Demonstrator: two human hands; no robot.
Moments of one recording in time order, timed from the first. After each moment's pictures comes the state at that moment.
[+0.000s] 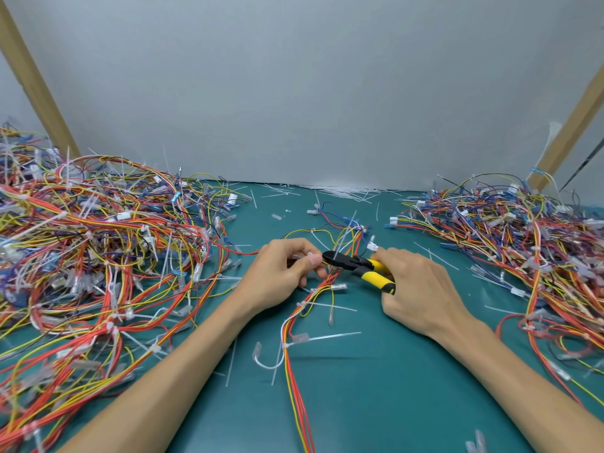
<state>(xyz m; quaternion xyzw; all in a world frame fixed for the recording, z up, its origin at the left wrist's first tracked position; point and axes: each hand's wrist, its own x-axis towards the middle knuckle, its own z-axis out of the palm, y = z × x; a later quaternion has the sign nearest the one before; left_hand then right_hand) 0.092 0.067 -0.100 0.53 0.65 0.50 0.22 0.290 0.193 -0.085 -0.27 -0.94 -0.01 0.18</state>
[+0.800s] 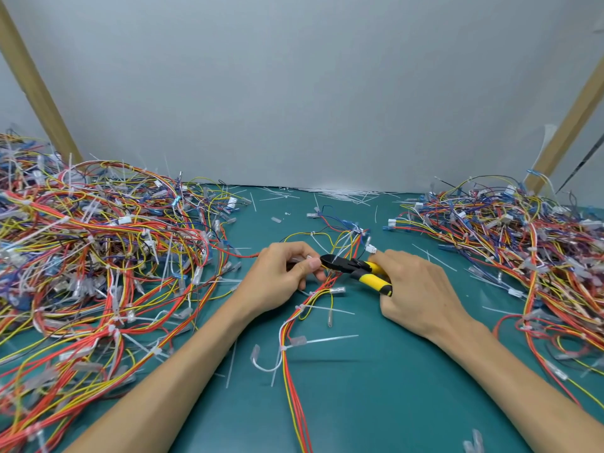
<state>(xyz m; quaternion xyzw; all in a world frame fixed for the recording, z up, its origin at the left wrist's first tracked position) 0.094 0.066 -0.099 0.53 0.65 0.49 0.22 0.291 0.192 -0.084 -0.27 -0.95 -0.02 0.17</state>
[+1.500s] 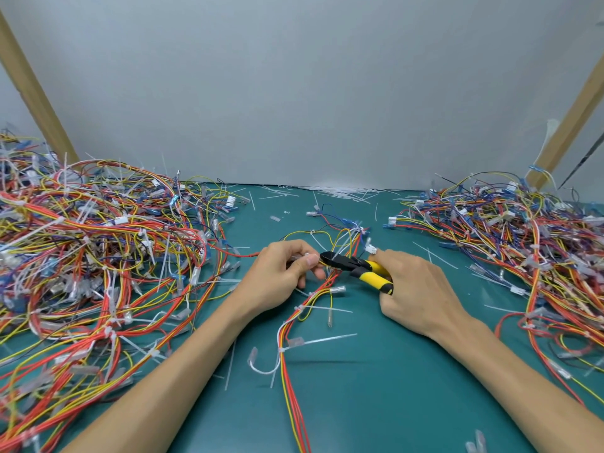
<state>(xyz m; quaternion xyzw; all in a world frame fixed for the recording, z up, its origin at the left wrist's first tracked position) 0.094 0.066 -0.099 0.53 0.65 0.49 0.22 0.290 0.195 -0.088 -0.27 -0.94 0.01 0.19</state>
